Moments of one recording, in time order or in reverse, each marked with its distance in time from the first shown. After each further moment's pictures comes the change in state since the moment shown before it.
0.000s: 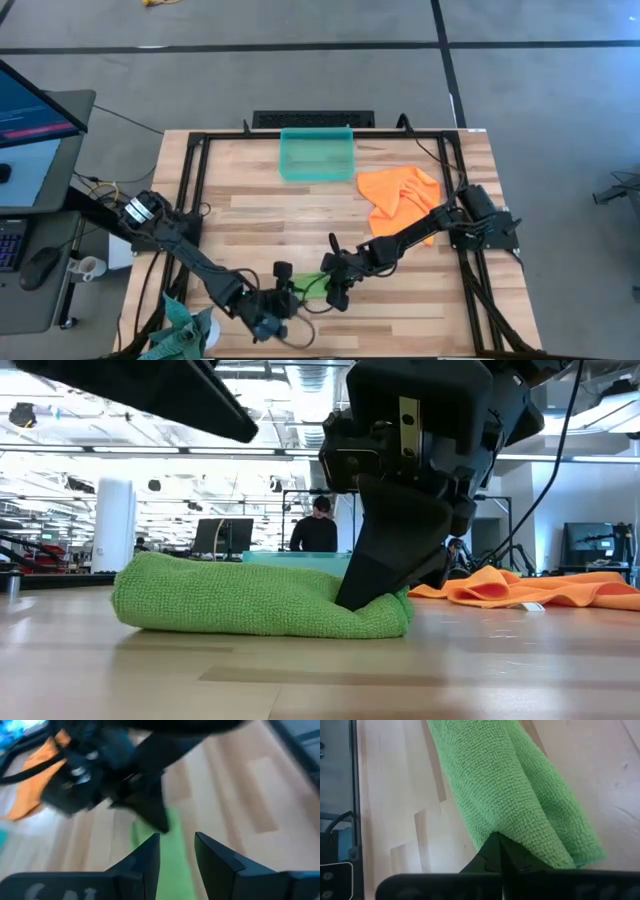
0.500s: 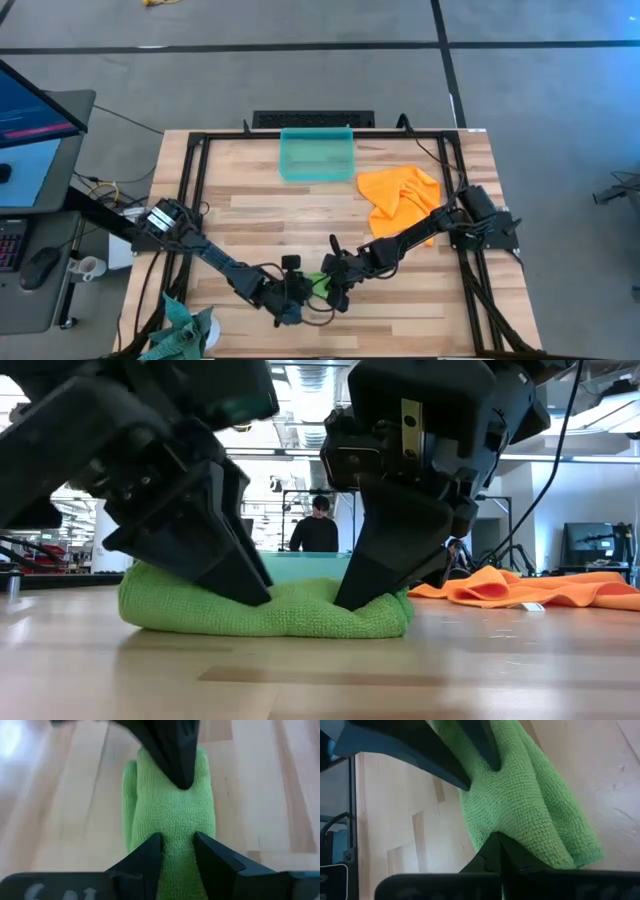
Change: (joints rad) left arm 0.127 0.156 0.000 -0.050 0.174 -0.225; right arm 0.009 0.001 -0.001 0.003 0.031 -0.005
